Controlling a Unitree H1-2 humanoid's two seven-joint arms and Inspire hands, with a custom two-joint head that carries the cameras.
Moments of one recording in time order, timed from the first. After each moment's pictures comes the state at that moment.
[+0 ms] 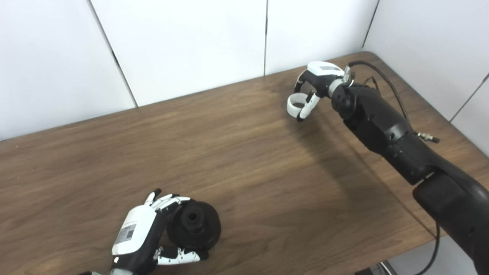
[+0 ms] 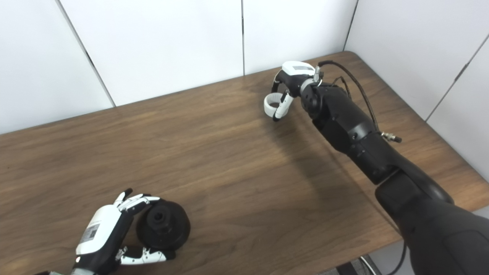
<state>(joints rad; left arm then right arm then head) 0.08 0.27 -0.35 -0.29 0.74 -0.01 -0.21 -0.55 -0.61 0.28 0.27 -0.74 0.43 0.37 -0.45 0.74</state>
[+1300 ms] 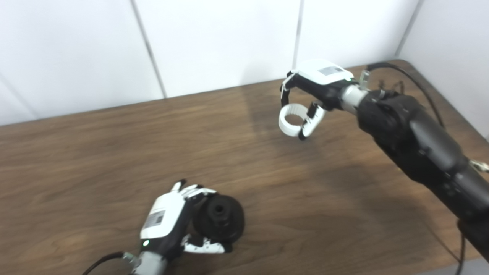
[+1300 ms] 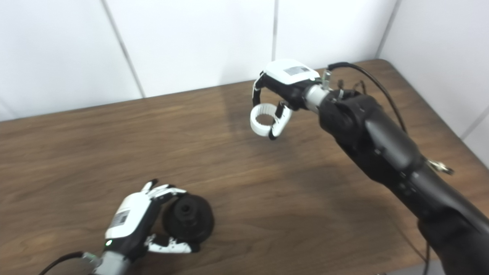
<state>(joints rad) 0.09 0.20 -0.41 -0.32 0.83 0.06 -0.20 -0.45 -0.66 0.31 -0.43 -0.76 0.39 0.66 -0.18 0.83</state>
